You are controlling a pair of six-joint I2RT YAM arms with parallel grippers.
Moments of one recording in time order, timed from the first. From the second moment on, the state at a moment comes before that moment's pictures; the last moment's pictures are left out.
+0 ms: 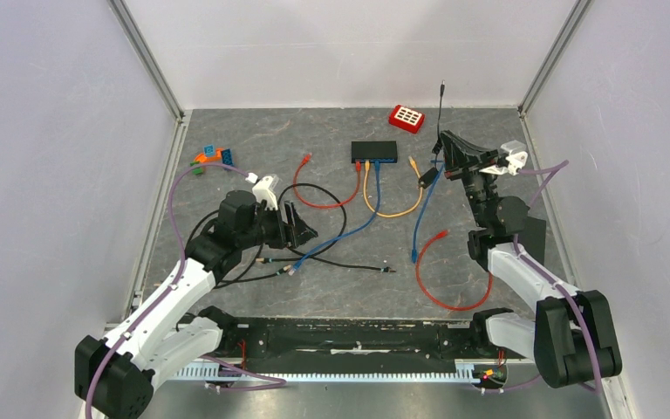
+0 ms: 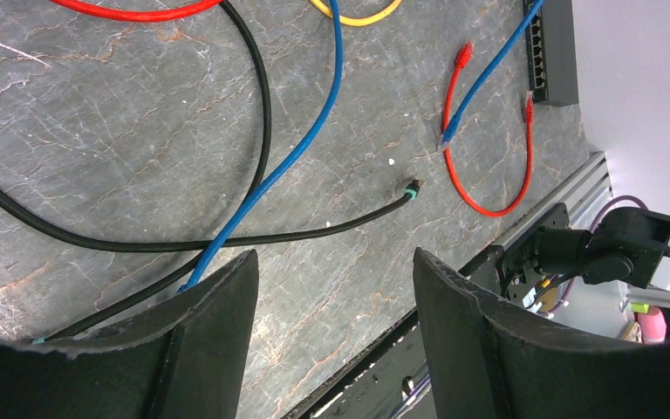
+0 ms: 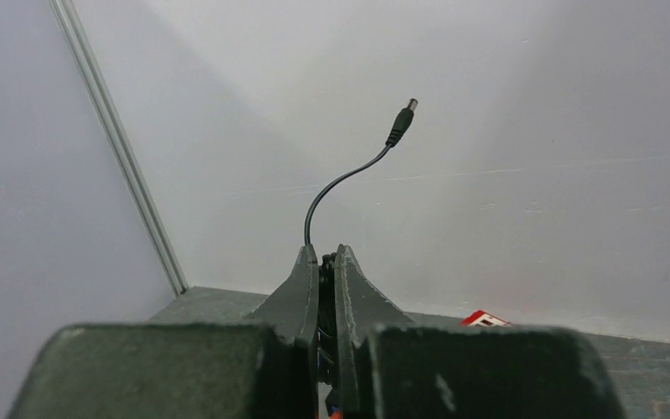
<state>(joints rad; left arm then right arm) -0.46 0.90 0.65 -0.30 0.35 -0.52 0.17 1.16 0.48 1.24 -0.16 0.31</state>
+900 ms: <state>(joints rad) -0.46 0.93 0.65 -0.31 0.30 -0.53 0.25 1.57 0.61 1.38 -0.40 0.43</state>
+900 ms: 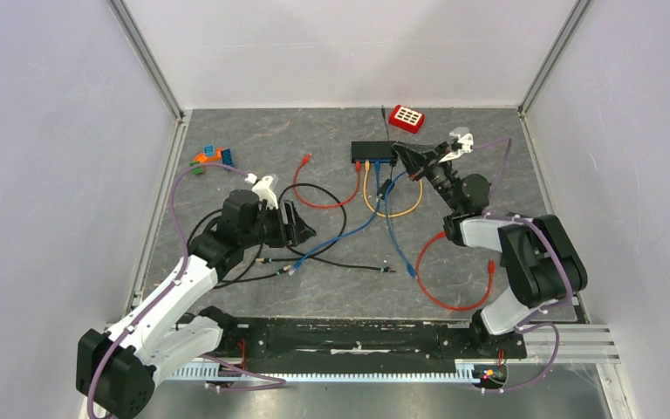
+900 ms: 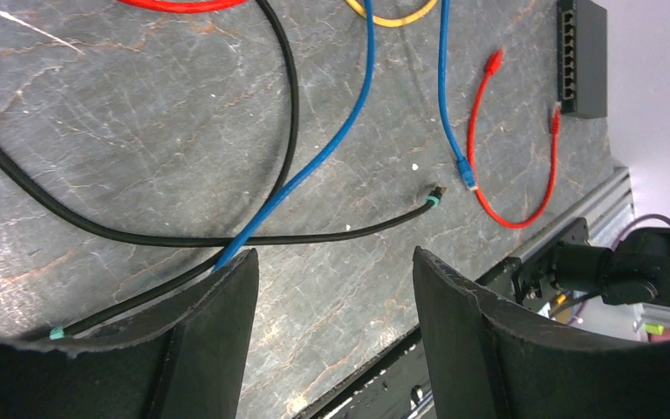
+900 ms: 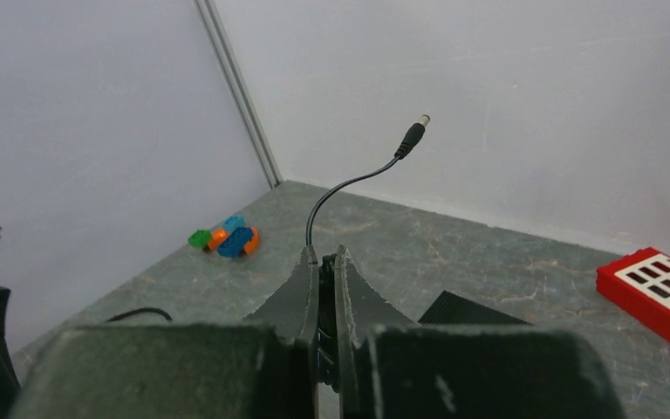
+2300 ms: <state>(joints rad) -0.46 1.06 0.77 -0.34 0.26 -0.52 0.24 1.31 0.90 -0.30 -0.42 -1.15</state>
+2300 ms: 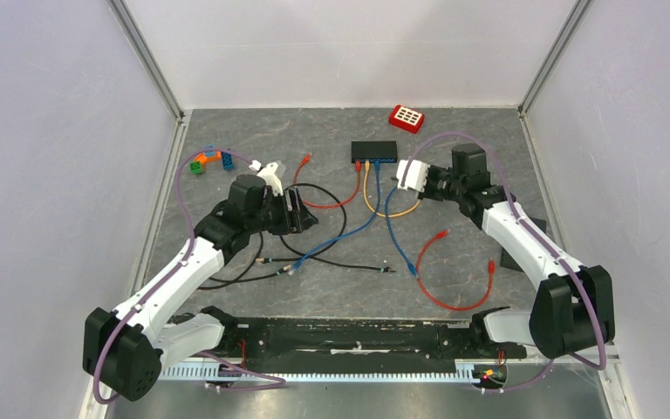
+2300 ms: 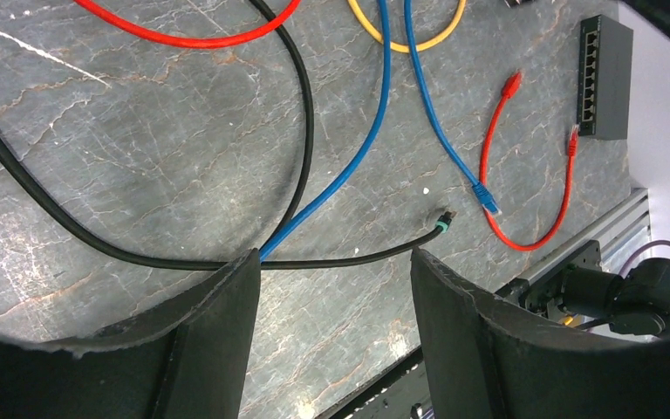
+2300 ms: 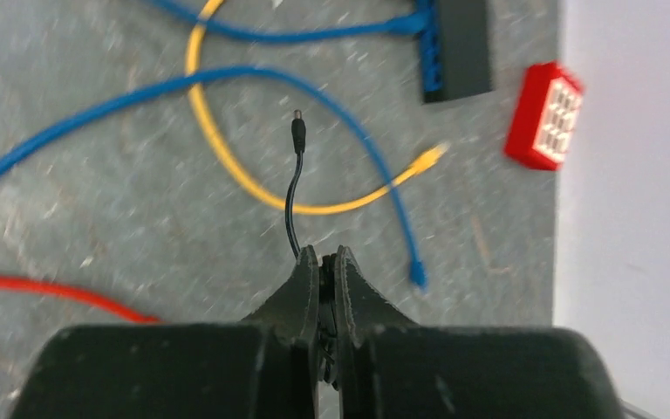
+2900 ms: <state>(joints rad) -0.46 1.05 0.76 -0.34 0.24 -0.52 0.24 1.51 0.91 -0.41 -0.45 -1.00</state>
